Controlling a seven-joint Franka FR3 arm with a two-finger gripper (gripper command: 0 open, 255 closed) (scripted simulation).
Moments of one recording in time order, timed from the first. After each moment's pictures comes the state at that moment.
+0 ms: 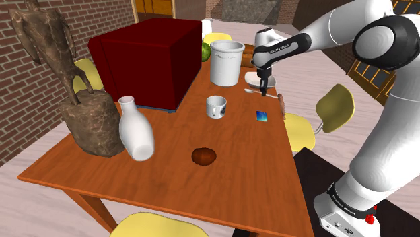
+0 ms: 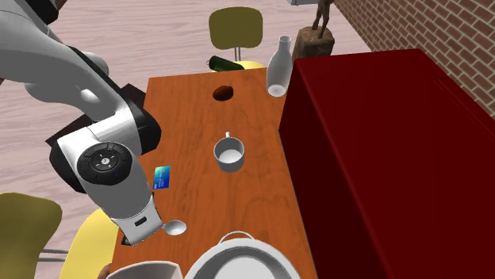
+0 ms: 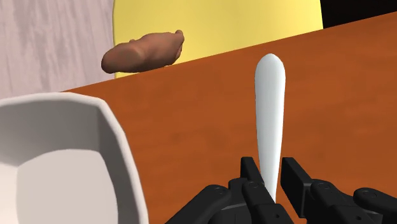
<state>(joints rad) -0.25 0.27 0.00 -1.84 -0.27 2.02 -0.64</state>
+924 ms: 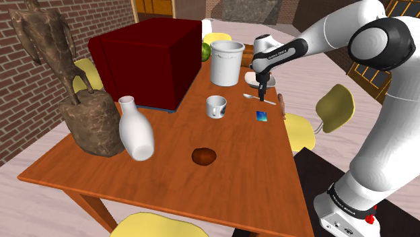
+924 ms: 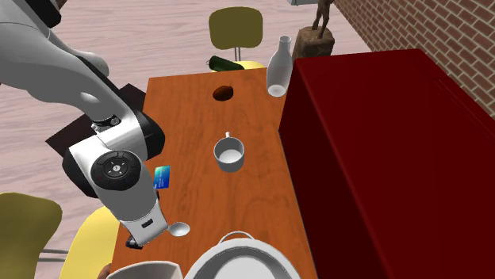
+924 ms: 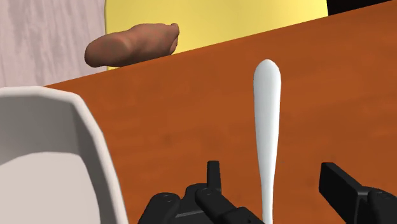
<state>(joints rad) -0.25 0.30 0.00 -1.87 -0.28 2.08 -0.62</state>
